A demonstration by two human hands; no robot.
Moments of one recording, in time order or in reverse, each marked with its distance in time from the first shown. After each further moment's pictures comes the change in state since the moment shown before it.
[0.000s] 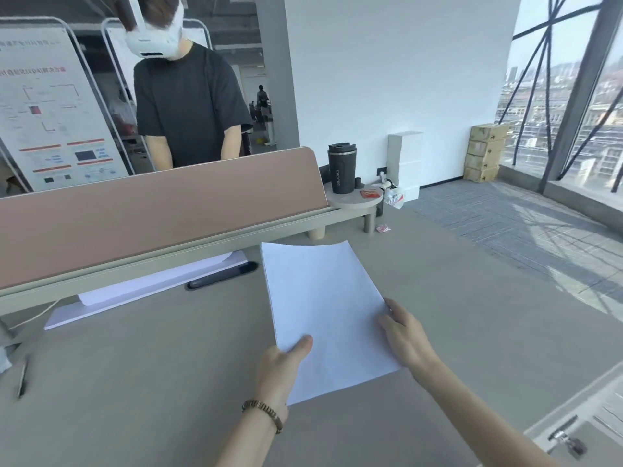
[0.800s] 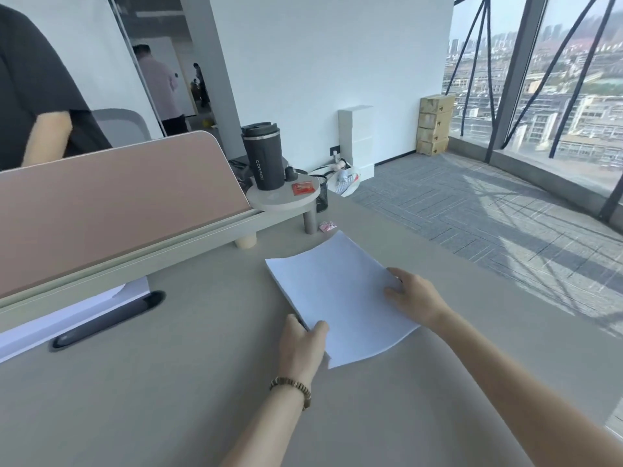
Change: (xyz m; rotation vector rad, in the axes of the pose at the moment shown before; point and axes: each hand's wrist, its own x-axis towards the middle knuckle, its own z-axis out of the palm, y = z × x) left_hand 0.127 0.015 0.199 0.211 -0.082 -0.022; right_hand 0.202 0.061 -0.142 -0.501 0.091 -0.035
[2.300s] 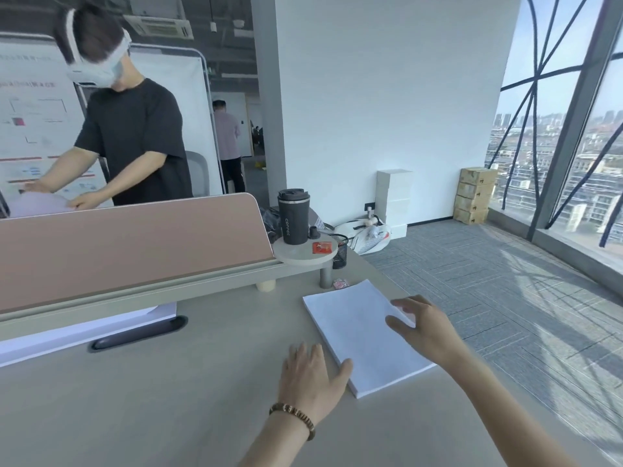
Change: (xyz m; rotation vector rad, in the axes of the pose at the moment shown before) left_hand -0.027 0.048 0.021 0.876 0.059 0.325; right_hand 0.004 -0.032 -0.083 -0.118 0.100 -0.318
